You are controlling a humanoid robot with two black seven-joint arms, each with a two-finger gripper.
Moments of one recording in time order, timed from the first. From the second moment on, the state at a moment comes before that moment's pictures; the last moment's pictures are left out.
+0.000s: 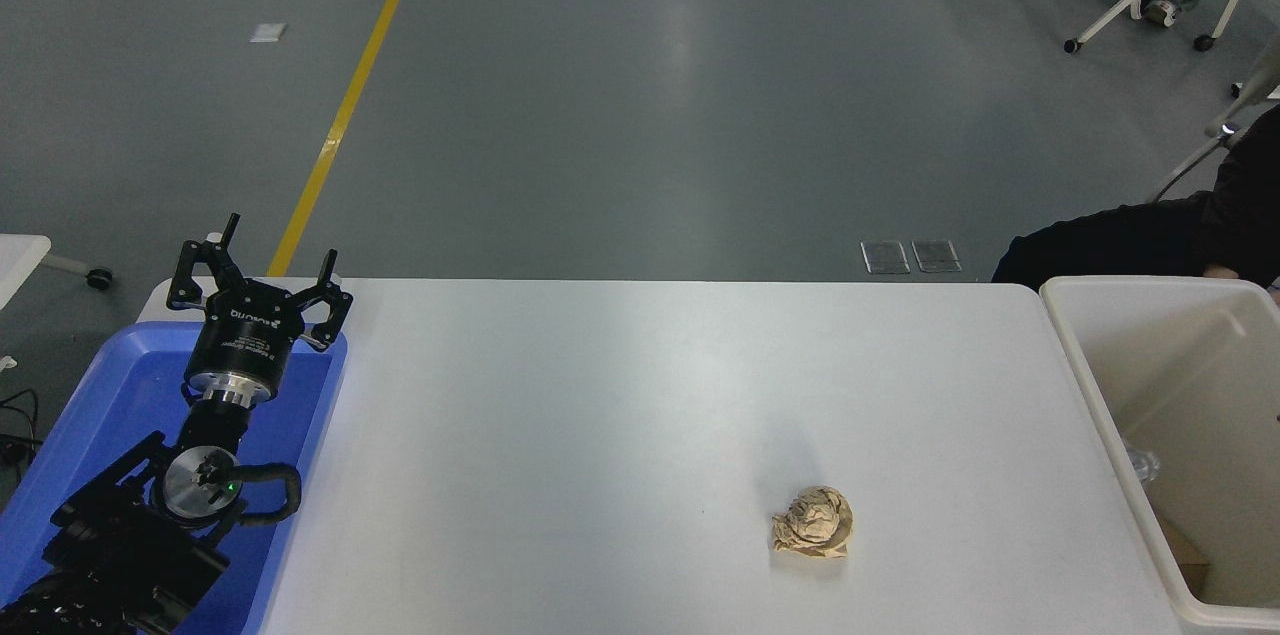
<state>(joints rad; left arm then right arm) -0.53 0.25 -0.98 -0.46 -0.11 -0.69 -0.40 0.87 -0.66 -0.62 0.27 -0.14 0.19 0.01</state>
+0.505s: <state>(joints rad) -0.53 0.25 -0.97 -0.46 -0.11 -0.69 -0.40 1.74 -0.69 -0.87 0.93 -0.40 0.51 0.00</state>
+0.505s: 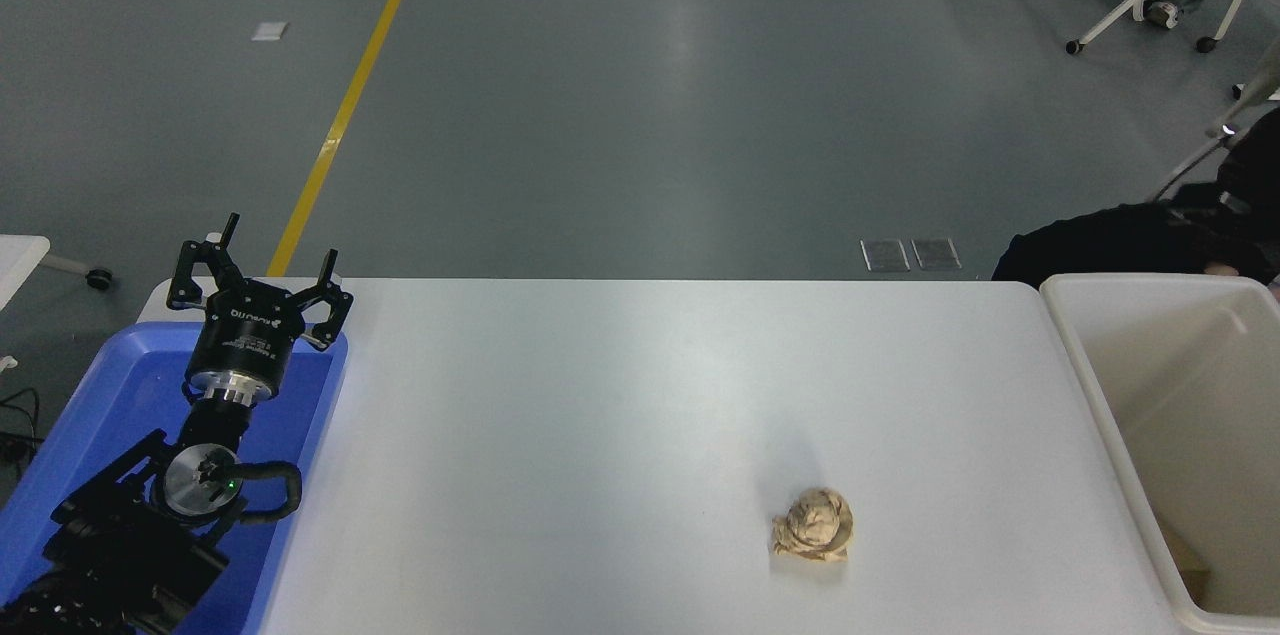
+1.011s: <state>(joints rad) -0.53 0.25 -0.97 -0.46 -0.11 -0.69 -0.40 2.16 -0.39 -0.97 1.33 -0.15 0.76 -0.01</state>
